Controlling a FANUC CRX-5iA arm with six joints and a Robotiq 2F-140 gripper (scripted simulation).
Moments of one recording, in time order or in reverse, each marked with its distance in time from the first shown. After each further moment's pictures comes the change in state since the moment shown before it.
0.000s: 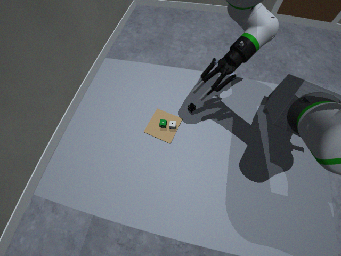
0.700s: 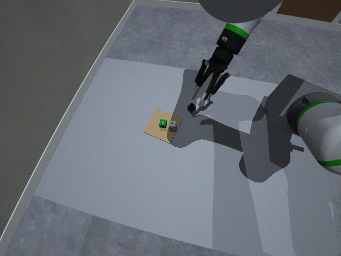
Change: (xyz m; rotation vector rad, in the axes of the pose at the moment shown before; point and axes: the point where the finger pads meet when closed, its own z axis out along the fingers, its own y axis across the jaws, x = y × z) arm -0.008 0.011 0.024 -0.124 0.356 0.088
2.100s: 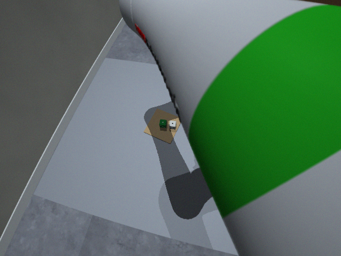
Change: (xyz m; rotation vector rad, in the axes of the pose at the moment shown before) arm -0.059 -0.009 -0.010 0.184 0.722 0.024
